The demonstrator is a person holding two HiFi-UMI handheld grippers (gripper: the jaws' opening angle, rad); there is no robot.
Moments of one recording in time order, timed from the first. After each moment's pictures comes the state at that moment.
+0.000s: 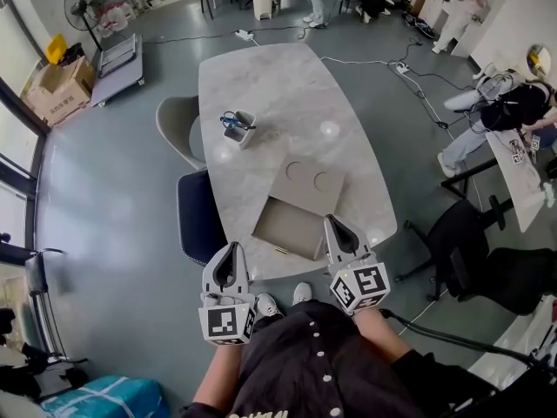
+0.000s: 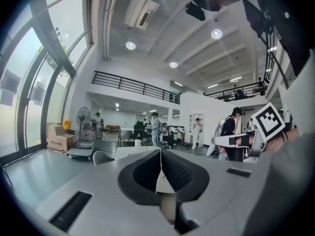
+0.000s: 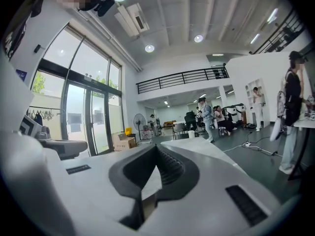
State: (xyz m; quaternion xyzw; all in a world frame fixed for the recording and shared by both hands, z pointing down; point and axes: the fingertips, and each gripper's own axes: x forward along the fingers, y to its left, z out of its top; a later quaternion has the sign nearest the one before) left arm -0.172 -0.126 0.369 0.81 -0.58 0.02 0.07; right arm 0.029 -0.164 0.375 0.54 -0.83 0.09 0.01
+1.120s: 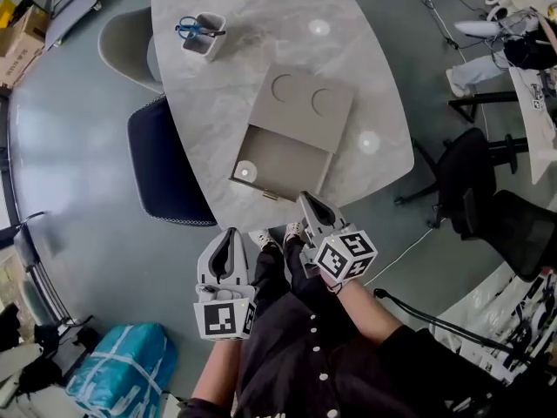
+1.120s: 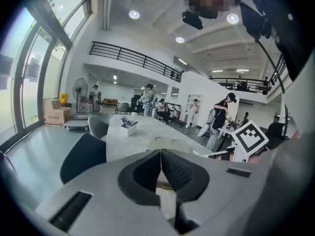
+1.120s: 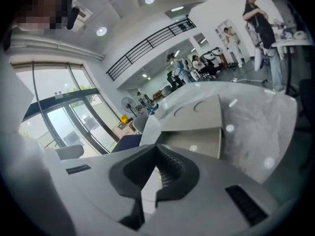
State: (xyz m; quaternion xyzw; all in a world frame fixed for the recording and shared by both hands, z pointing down) left arm -0.146 -0.116 0.505 0.81 -0.55 0.11 0.19; right arm 0.007 -0.150 0.591 0.52 -0.76 0.39 0.02
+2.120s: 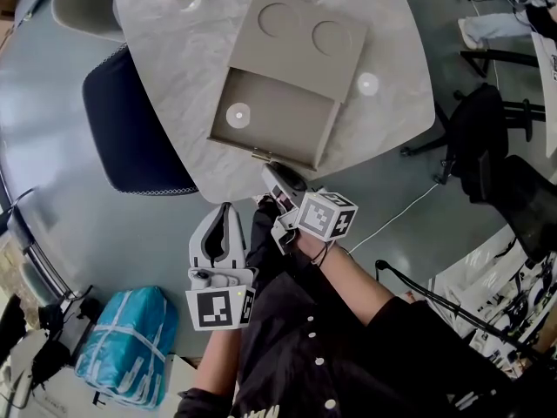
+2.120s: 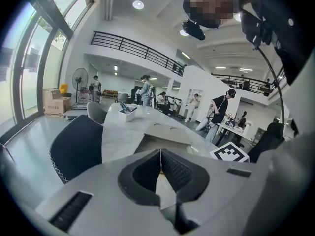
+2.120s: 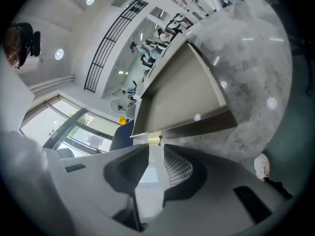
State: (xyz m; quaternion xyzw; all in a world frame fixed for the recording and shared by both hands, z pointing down) left arm -0.130 -0.105 0.570 0.80 -0.54 0.14 0.23; right arm -0.043 -0.119 0.716 0.46 -0.66 0.60 -0.04
